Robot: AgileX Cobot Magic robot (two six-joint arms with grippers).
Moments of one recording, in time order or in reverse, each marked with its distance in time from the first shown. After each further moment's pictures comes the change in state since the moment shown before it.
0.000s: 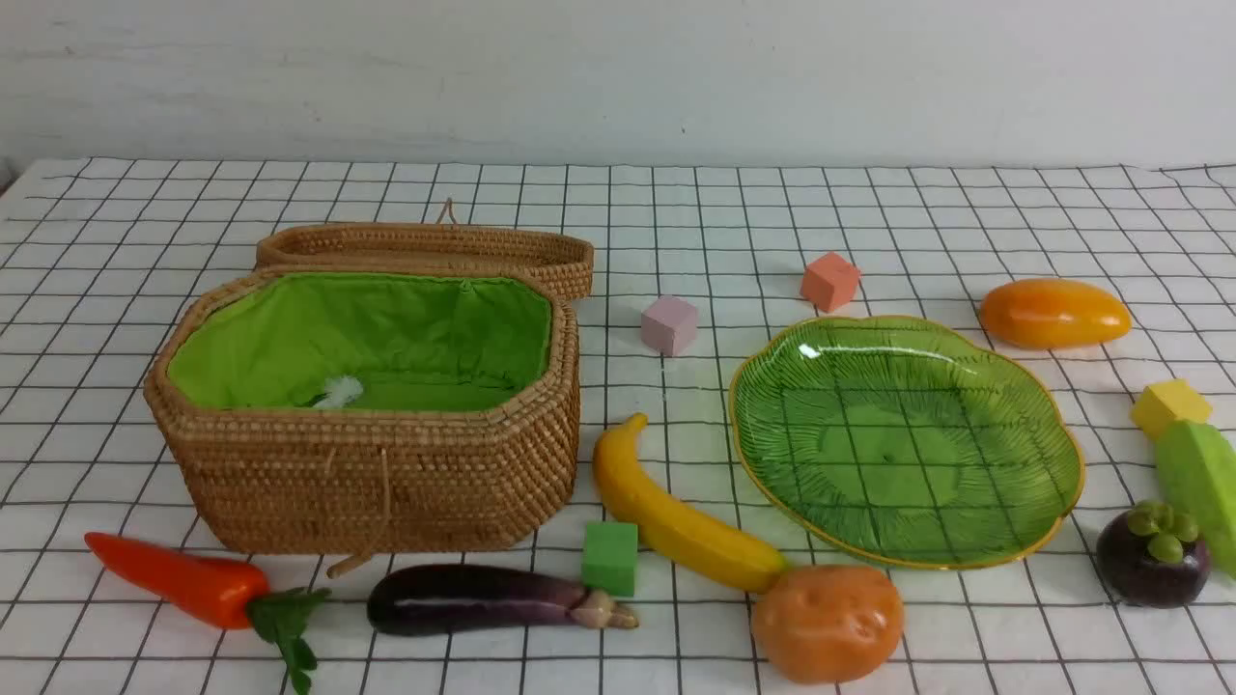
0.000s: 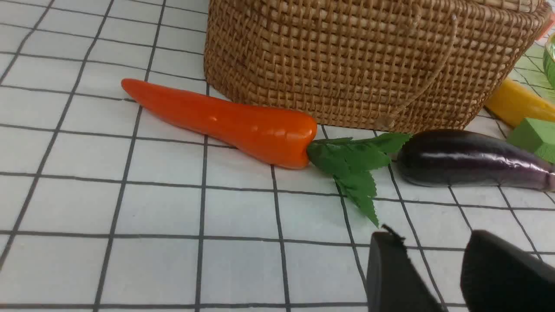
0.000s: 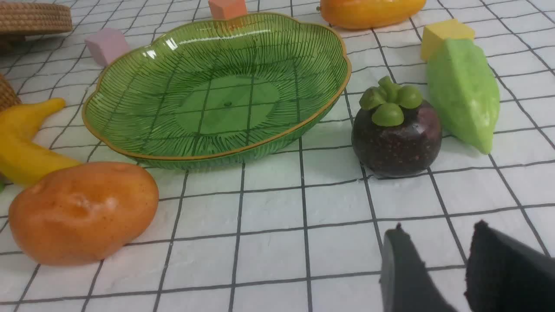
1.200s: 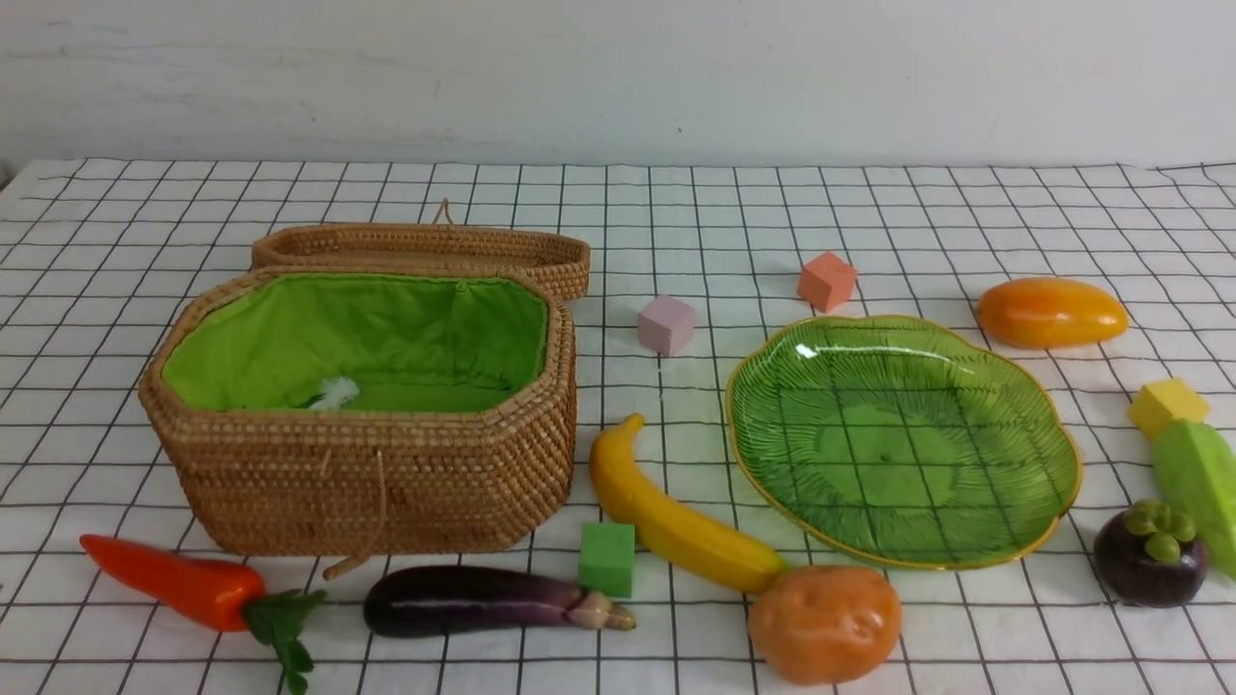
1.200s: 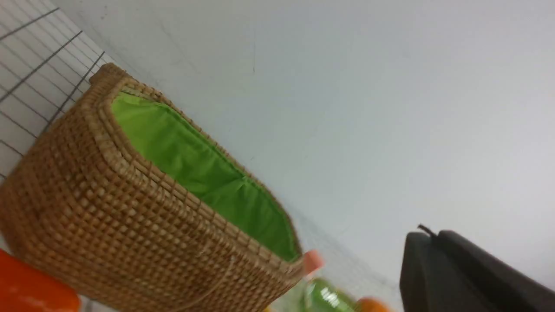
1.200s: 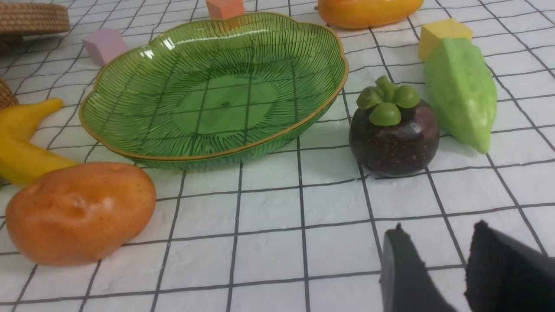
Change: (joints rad) right arm 0.000 0.000 0.000 0.000 0.000 0.000; left arm 0.000 0.061 -0.204 -0.430 -0.240 -0.111
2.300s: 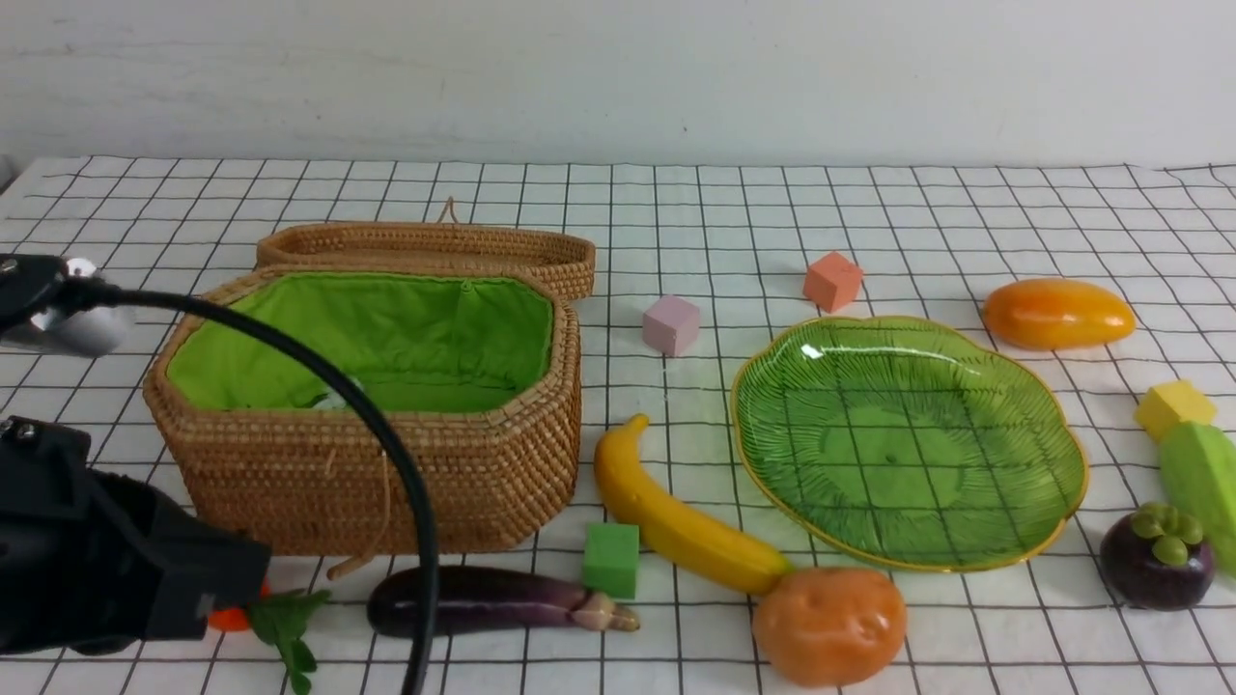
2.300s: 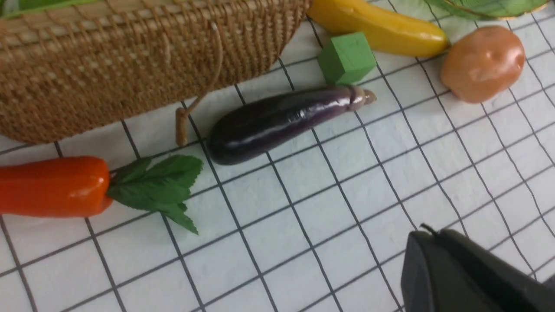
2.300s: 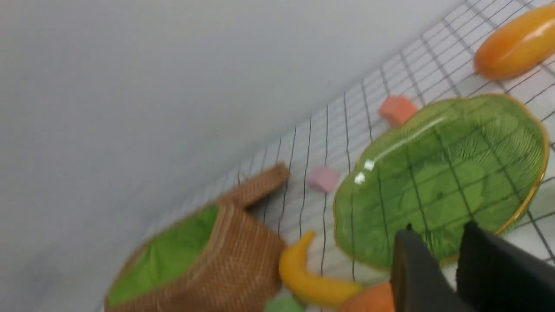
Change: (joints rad) right arm 0.057 0.082 -0.256 0.480 0.003 0.116; left arm -0.001 0.854 -0.643 0.051 0.814 0.611
